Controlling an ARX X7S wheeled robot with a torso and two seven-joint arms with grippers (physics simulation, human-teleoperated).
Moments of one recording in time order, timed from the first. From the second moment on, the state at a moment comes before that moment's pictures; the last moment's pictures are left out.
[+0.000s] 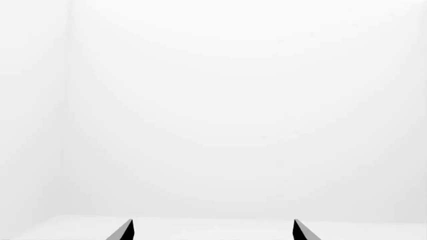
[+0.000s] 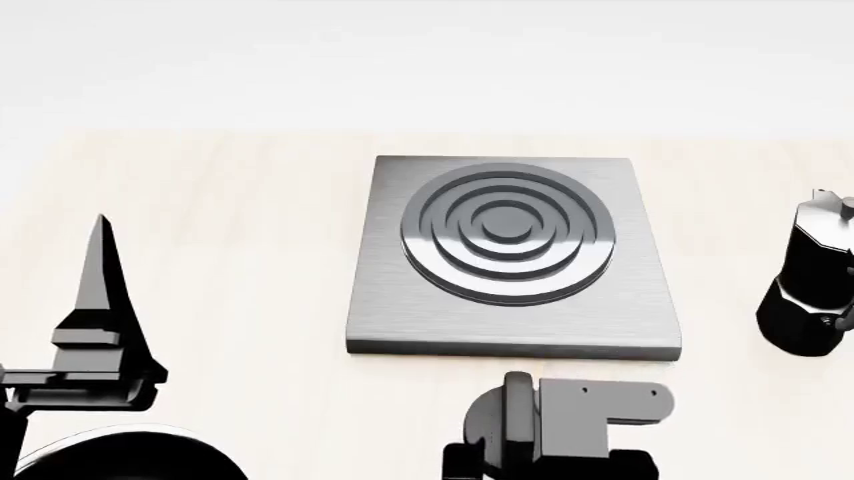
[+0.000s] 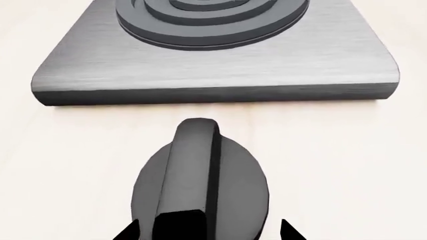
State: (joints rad) left arm -0.28 -0.33 0.21 0.76 -0.37 -0.52 -0.46; right arm 0.46 0.16 -0.16 0.07 0.41 0.88 0.21
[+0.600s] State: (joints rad) left arm -0.28 -0.34 0.21 0.76 -0.38 -0.52 -0.47; right arm 0.47 0.17 -0.17 0.10 0.42 0.87 0.26
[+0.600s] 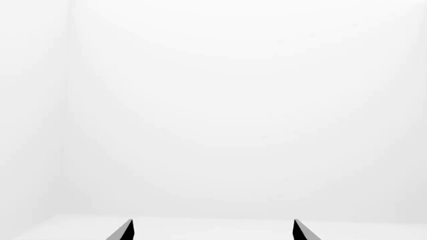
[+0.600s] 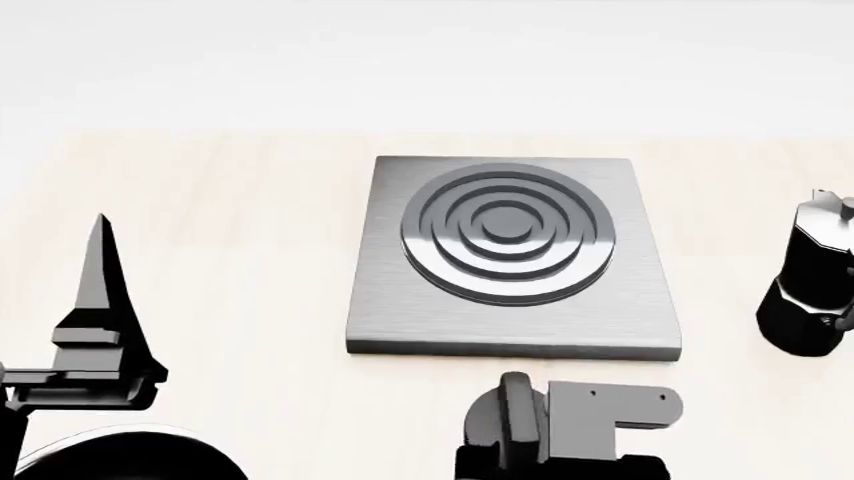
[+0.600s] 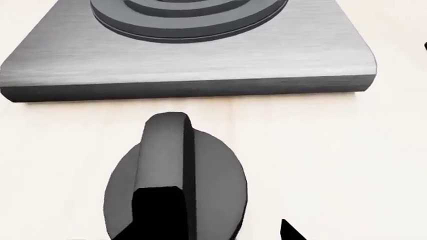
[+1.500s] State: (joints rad) left arm -0.29 -0.35 0.22 0.75 -0.39 -0.52 -0.49; right arm 0.42 0.20 -0.05 -0.02 0.39 0.90 0.45
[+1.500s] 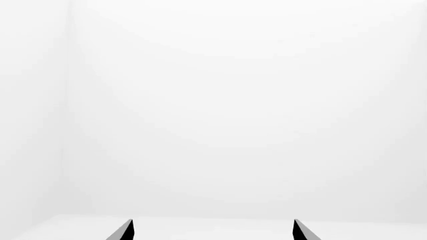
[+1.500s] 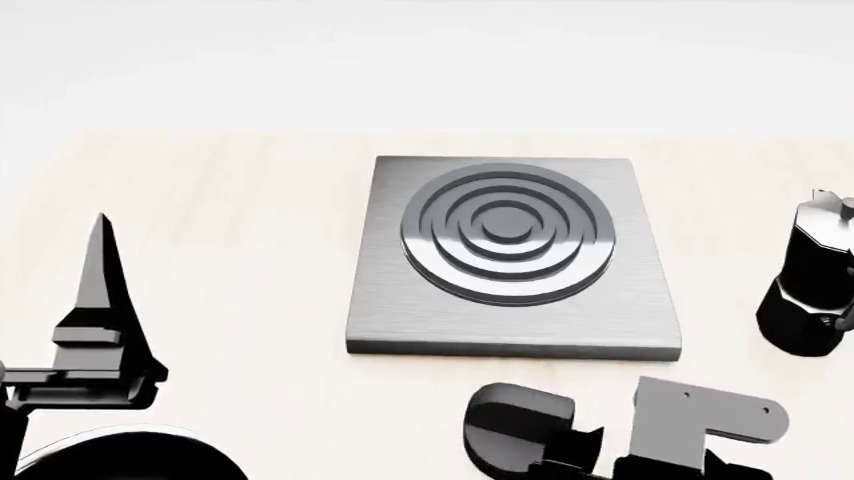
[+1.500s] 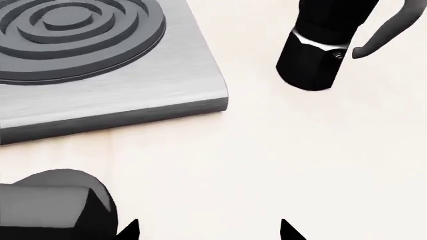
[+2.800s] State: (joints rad) left arm -0.29 -0.36 0.23 0.75 -0.41 -0.51 -0.51; right arm 0.41 0.29 -0.20 -0.34 0.30 0.97 0.57
